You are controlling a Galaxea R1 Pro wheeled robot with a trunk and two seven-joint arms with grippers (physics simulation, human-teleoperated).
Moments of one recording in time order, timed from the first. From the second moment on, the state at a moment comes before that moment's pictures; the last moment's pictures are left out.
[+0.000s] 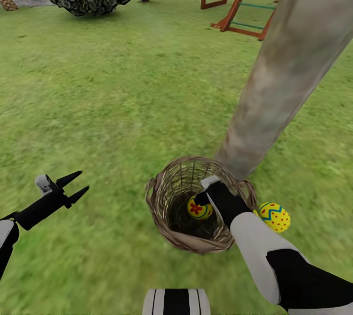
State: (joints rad) left arm -0.50 0.40 0.31 -1.08 1.32 0.98 -0.55; right arm -0.99 0.17 0.04 -0.46 0.39 0.65 0.13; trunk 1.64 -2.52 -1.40
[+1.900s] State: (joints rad) left arm -0.50 0.40 0.31 -1.08 1.32 0.98 -0.55; right arm -0.99 0.17 0.04 -0.51 0.40 0.63 0.20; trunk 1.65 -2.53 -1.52
